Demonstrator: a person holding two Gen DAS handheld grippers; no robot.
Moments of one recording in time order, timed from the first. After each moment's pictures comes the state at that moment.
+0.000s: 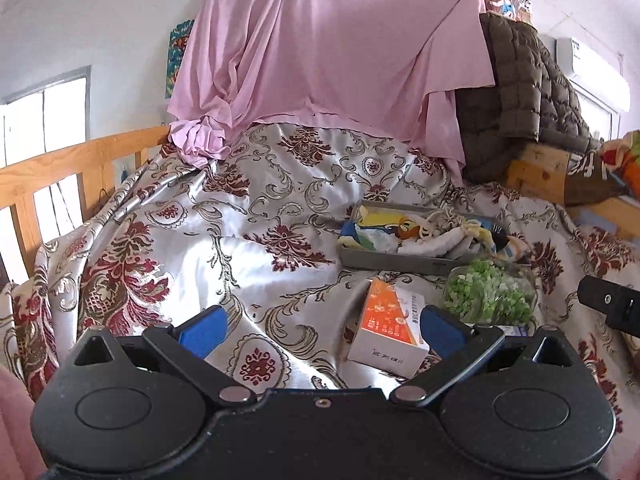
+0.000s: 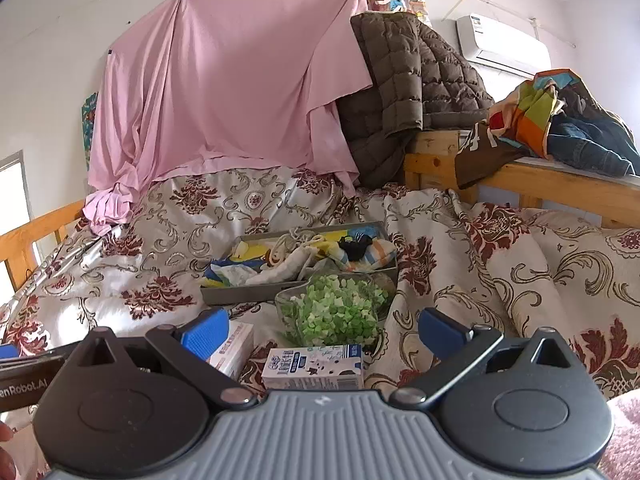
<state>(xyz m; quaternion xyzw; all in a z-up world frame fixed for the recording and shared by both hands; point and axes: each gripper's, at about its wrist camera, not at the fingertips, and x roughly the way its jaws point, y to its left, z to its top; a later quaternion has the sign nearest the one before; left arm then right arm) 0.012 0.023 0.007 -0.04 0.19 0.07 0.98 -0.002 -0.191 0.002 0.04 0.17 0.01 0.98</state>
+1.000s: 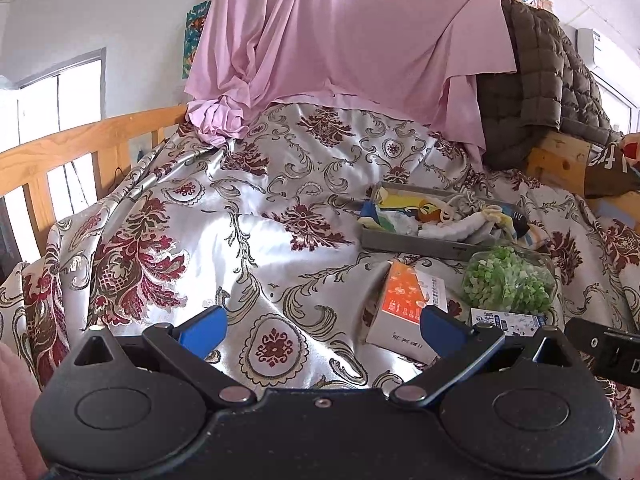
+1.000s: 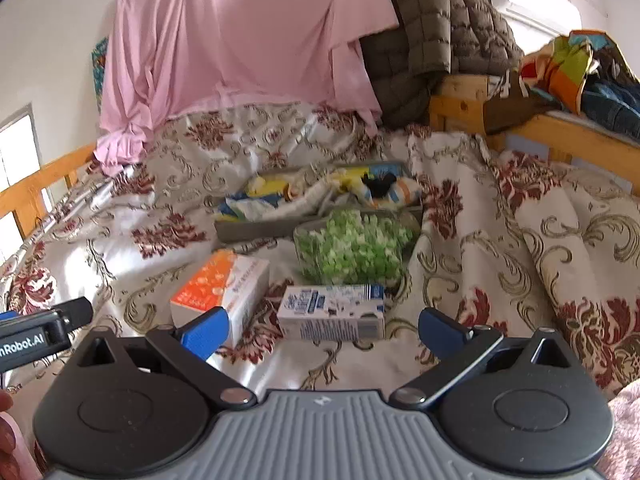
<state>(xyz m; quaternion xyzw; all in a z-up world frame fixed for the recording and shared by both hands) 0.017 0.031 0.000 -0.06 0.22 0.09 0.97 0.017 -0.181 -0.016 0.03 0.27 0.04 0.96</state>
